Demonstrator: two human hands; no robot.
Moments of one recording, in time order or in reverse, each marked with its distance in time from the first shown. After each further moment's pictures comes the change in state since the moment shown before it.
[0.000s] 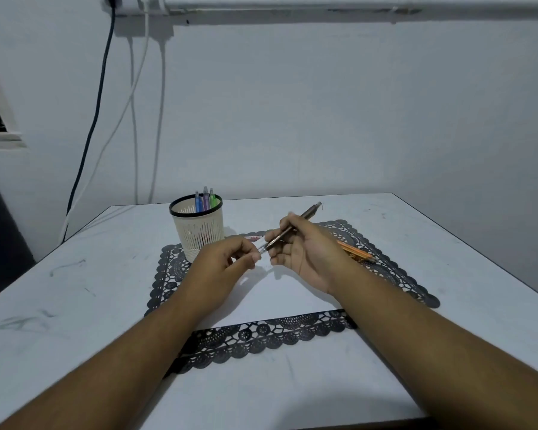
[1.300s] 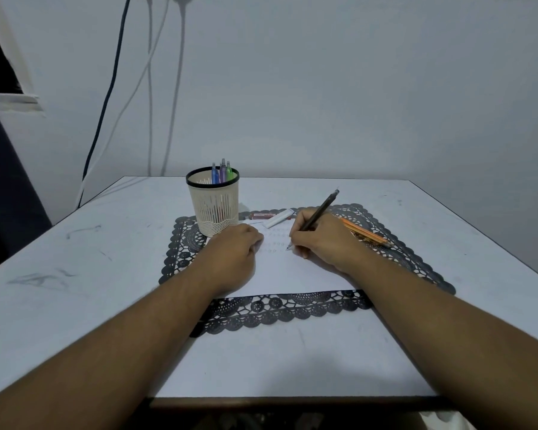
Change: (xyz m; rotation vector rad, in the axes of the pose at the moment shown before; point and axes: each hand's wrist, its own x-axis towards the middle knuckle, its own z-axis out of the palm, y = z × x) left_hand 0.005 -0.045 0.011 0.527 -0.196 0.001; right_hand 0.003 0.013 -0.022 -0.688 0.021 -0.105
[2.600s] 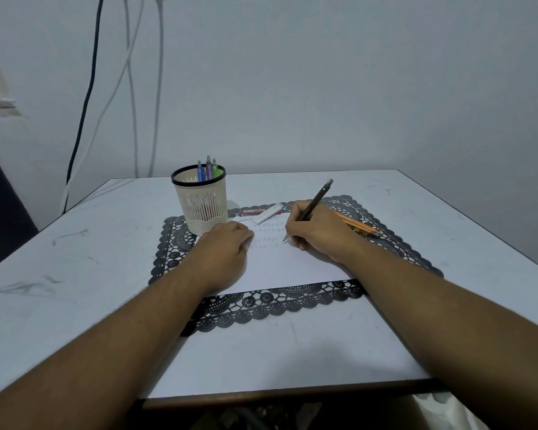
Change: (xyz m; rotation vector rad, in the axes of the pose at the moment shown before) left_hand 0.002 -0.006 0.008 0.046 0.029 0.002; right_hand 0.002 0.003 -0.009 0.032 0.031 0.006
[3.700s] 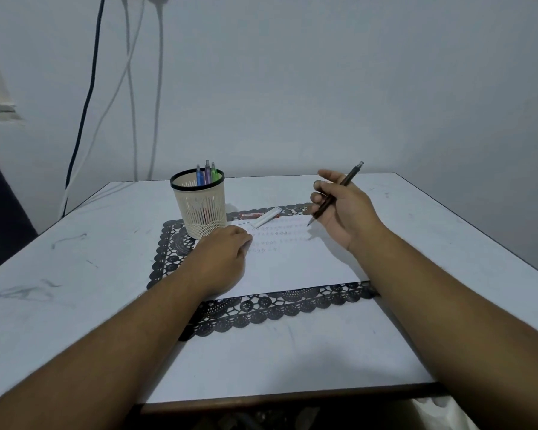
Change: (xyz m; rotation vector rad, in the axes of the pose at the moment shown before) left_hand -0.002 0.003 -0.002 -0.004 -0.016 -0.013; right_hand 0.008 -0.031 -0.023 0.789 0.307 0.002
